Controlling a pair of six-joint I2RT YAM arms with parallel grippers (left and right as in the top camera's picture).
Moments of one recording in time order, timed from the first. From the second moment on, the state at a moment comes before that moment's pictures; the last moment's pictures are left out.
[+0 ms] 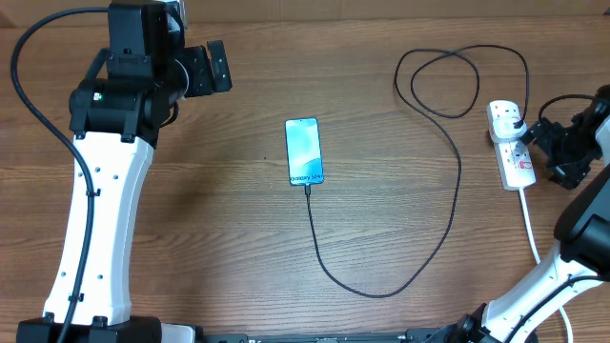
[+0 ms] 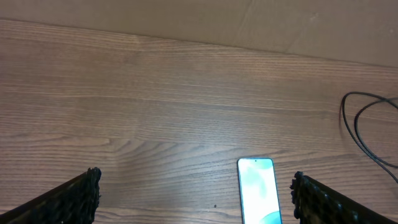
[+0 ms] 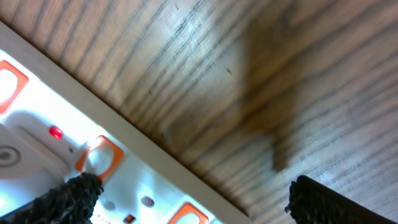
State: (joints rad) left arm -0.10 1.57 1.74 -0.92 0.01 -0.23; right arm -0.57 2.13 1.60 -0.95 -0.11 0.28
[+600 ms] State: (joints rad) left arm -0.10 1.57 1.74 -0.92 0.01 -0.23; right arm -0.52 1.60 1.62 -1.22 0.01 0.33
